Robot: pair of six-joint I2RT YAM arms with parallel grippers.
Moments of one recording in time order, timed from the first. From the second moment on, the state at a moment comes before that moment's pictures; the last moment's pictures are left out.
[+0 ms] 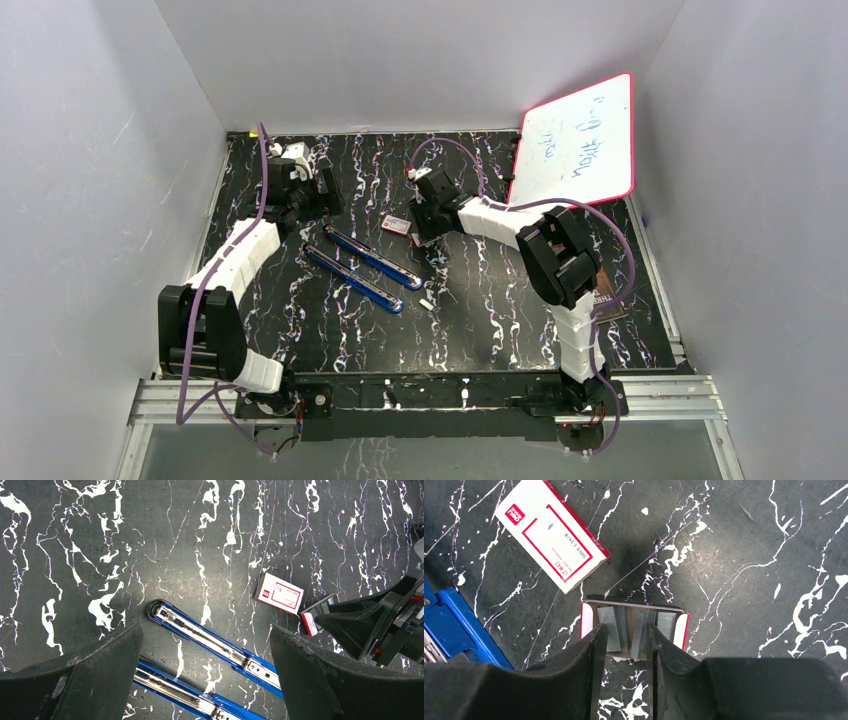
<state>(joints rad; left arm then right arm) -0.11 1.45 1.03 -0.24 0.12 -0.28 0.70 2.08 1.49 -0.31 0.01 0.18</state>
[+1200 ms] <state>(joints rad) -0.11 1.45 1.03 -0.24 0.12 -0.28 0.70 2.08 1.50 -0.31 0.01 0.18</state>
